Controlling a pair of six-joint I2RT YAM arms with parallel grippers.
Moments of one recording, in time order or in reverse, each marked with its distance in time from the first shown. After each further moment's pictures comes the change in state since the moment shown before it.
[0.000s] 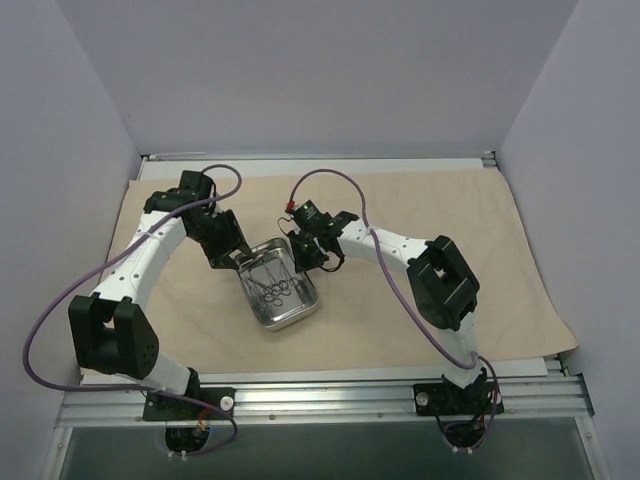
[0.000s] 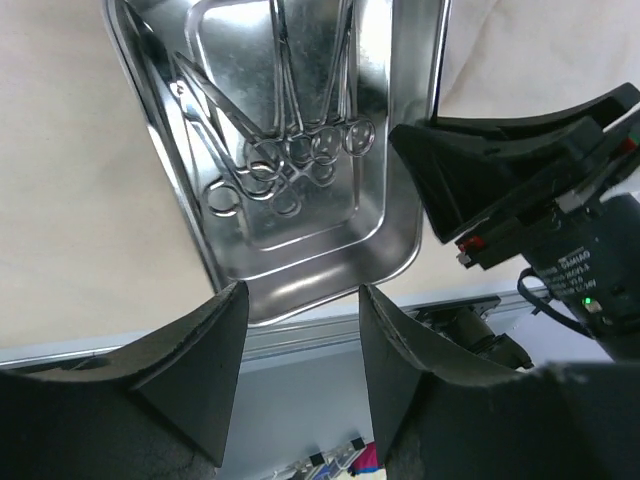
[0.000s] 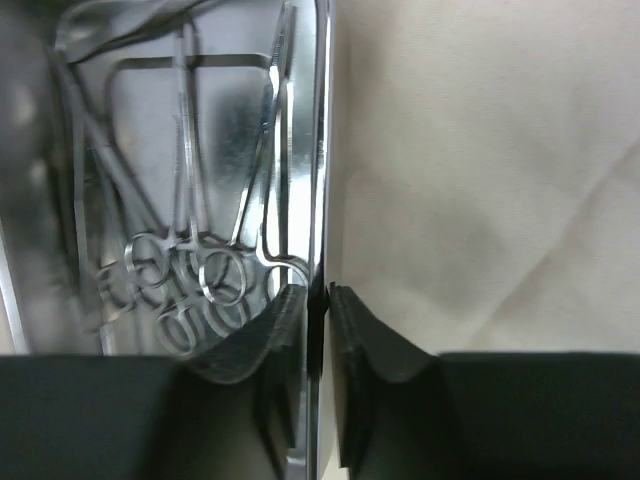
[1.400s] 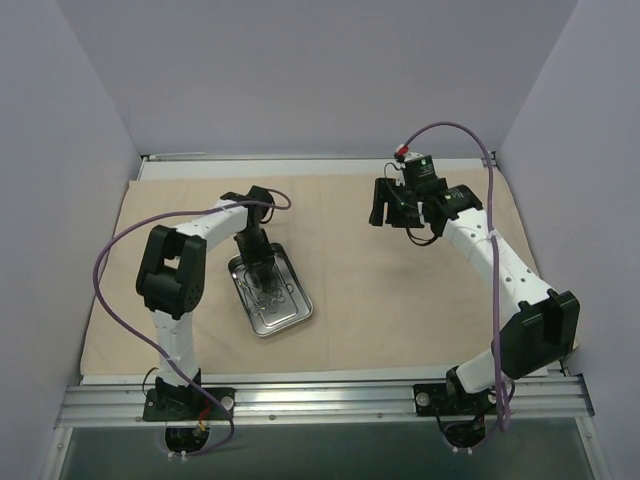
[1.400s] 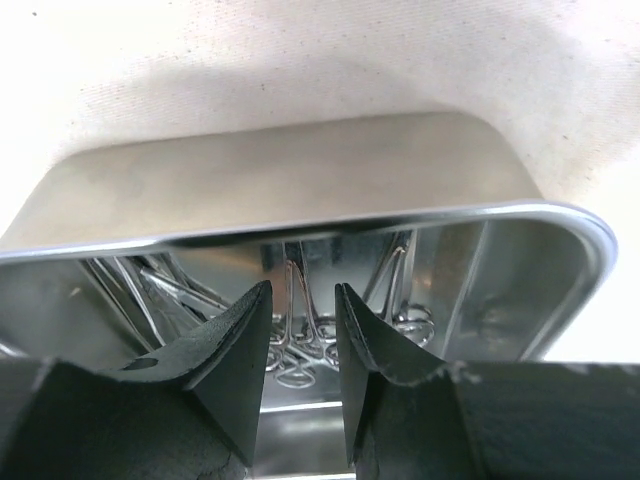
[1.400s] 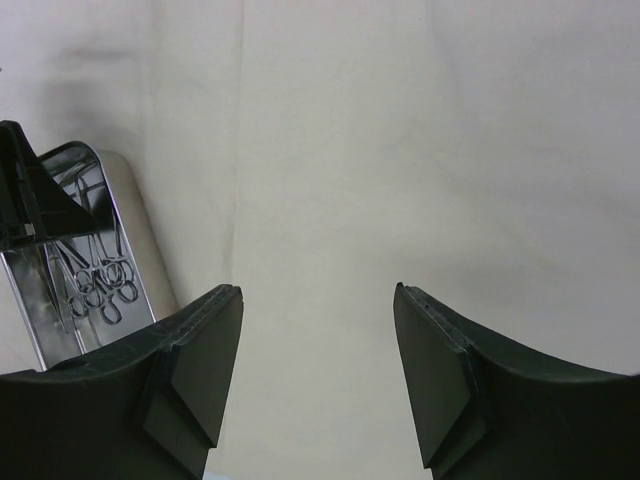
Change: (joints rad) left arm -0.203 0.495 0.116 0.116 -0.303 -0.055; right arm -0.408 -0.525 -0.127 -0.194 0.071 -0.064
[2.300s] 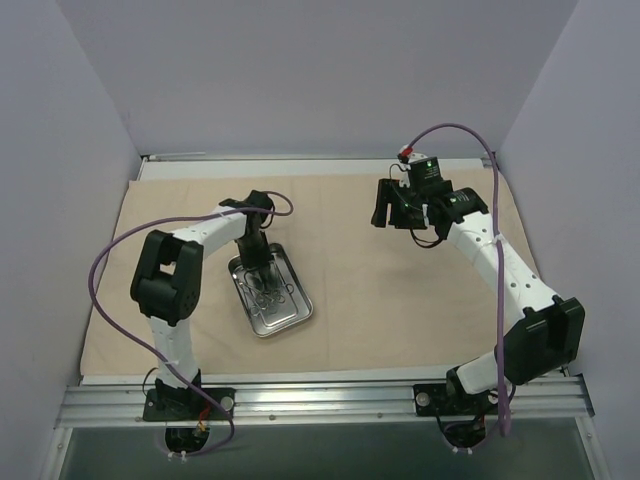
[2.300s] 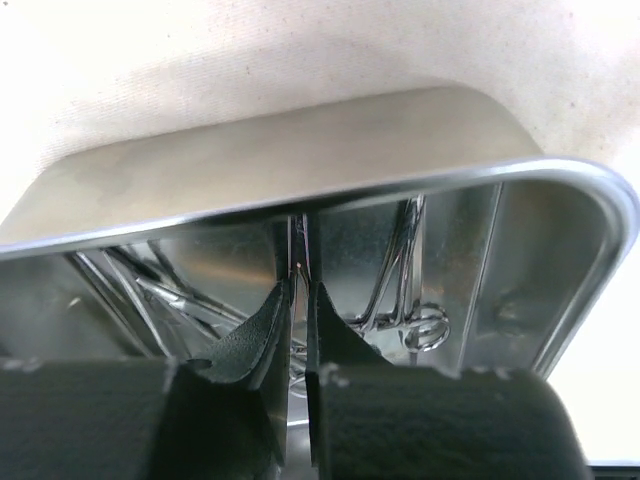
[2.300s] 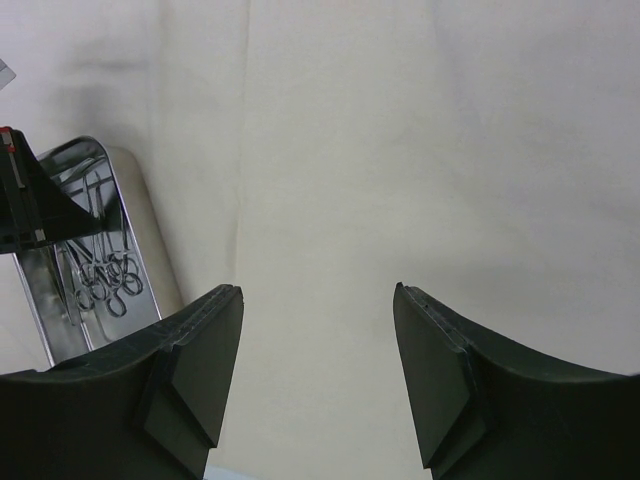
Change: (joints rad) left arm -0.018 -0.050 -0.096 0.097 -0.015 0.039; right arm -0.026 -0.037 -0.029 0.002 -0.019 -0.010
